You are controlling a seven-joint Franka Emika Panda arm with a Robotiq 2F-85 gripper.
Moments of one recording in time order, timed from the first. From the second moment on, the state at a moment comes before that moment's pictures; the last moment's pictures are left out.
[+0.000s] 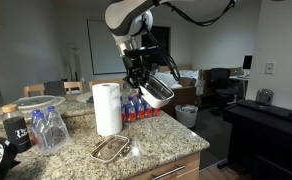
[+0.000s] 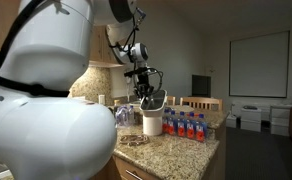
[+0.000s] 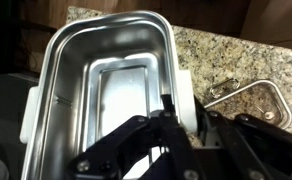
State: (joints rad) arm 0.29 0.22 0.15 -1.66 -0.18 1.63 0.34
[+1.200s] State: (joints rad) arm 0.45 0.24 0.32 -1.53 -0.46 1.71 -0.15
